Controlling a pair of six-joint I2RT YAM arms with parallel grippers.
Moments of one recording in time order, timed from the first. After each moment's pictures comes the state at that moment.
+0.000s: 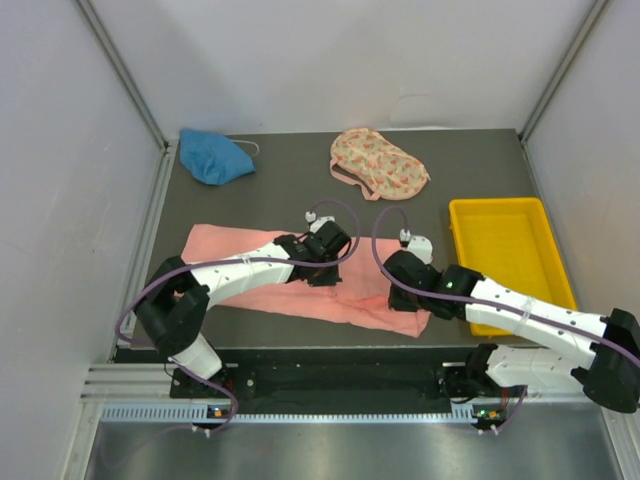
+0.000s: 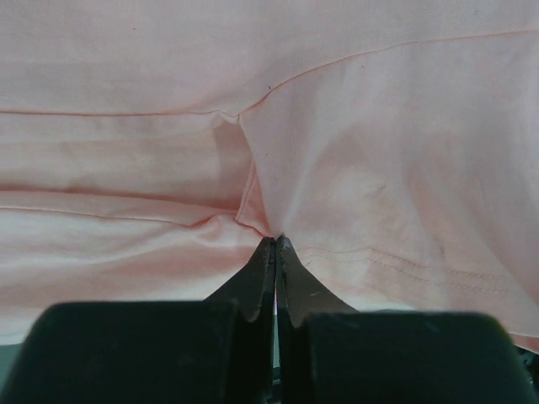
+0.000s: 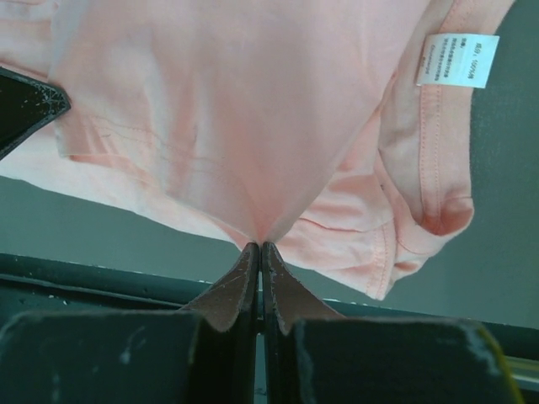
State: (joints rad) left arm -0.88 1.62 1.07 -0.52 -0.16 -0.84; right arm 0.97 1.09 0.78 -0.72 0.33 0.93
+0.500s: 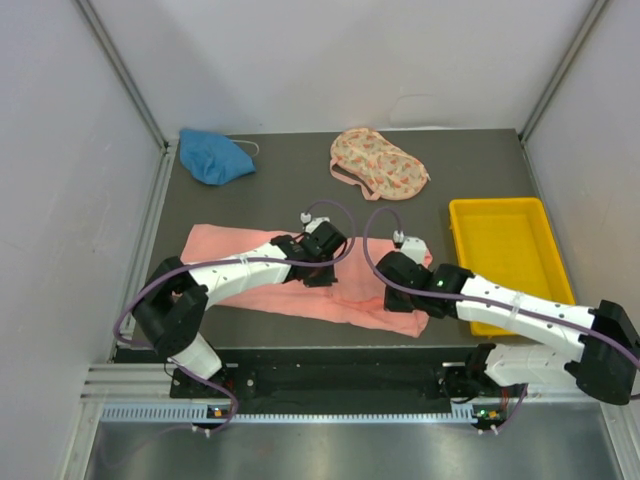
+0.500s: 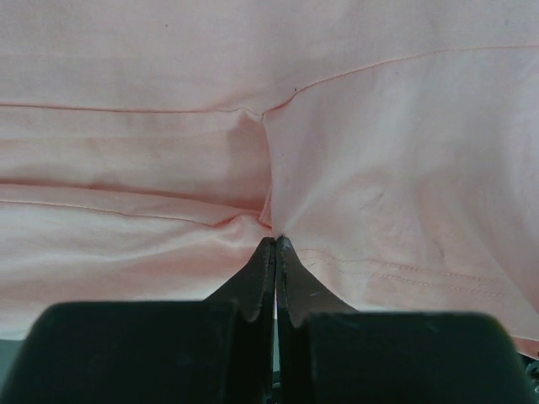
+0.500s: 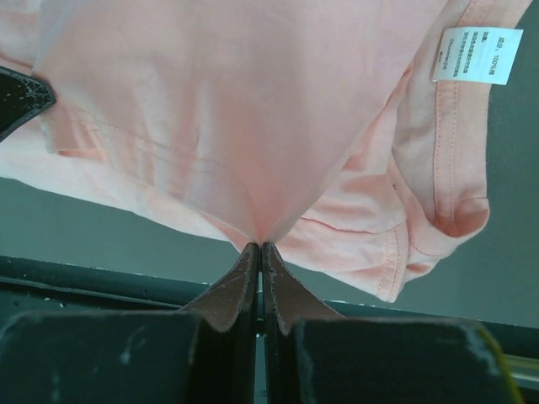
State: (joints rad) left arm -0.86 1.60 1.05 -0.52 -0.16 -0.84; right arm 1.00 1.14 0.80 -0.72 0.34 0.95
